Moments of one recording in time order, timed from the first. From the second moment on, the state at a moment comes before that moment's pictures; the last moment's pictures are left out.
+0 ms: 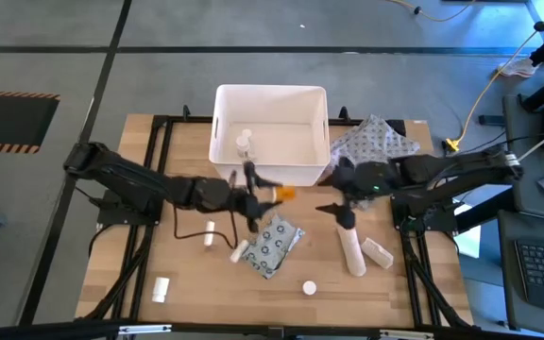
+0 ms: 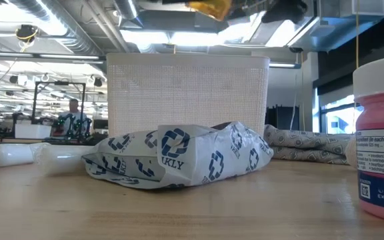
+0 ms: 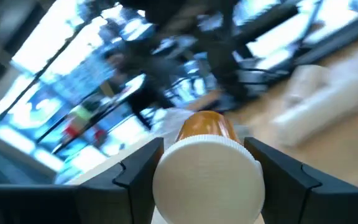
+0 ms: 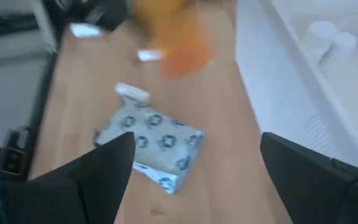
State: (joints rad) left arm -0.20 1.41 0.93 0.34 -0.45 0.57; right arm 0.18 1.14 1.10 -0.60 0.15 0.29
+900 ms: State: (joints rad) left arm 0.38 1.57 1.47 -0.48 -0.14 0.06; right arm 0.29 0.74 0.43 -0.18 0.24 0.34
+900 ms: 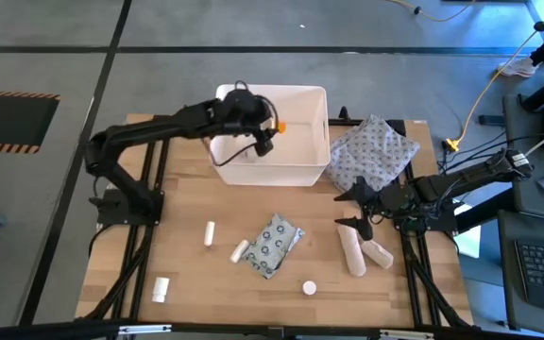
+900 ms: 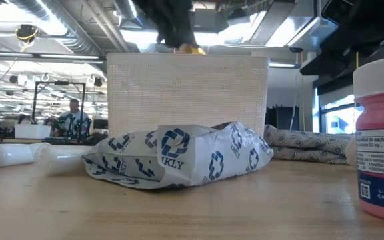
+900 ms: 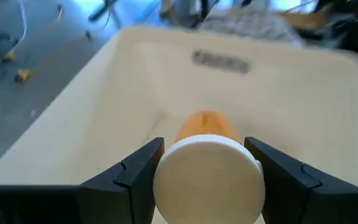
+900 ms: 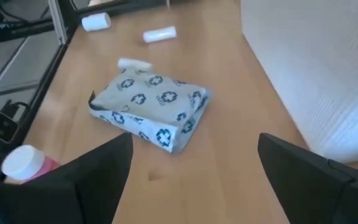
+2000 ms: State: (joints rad) left arm 0.55 1.93 1.47 -0.74 -0.03 0.04; right arm 0.30 0.74 0.43 -0.18 0.24 0.31
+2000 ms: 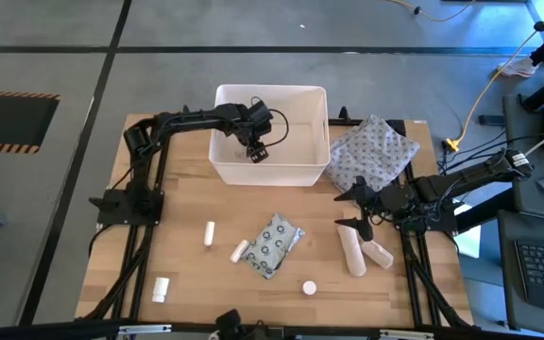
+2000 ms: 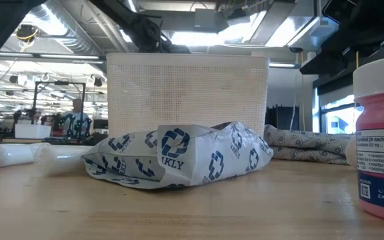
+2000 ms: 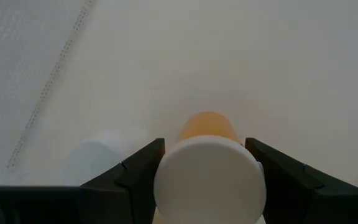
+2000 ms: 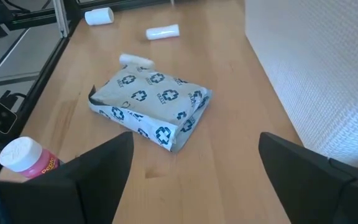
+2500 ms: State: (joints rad) left arm 0.55 1.93 1.47 -0.72 -0.04 0.10; right arm 0.30 0.74 0.43 -0.18 0.24 0.31
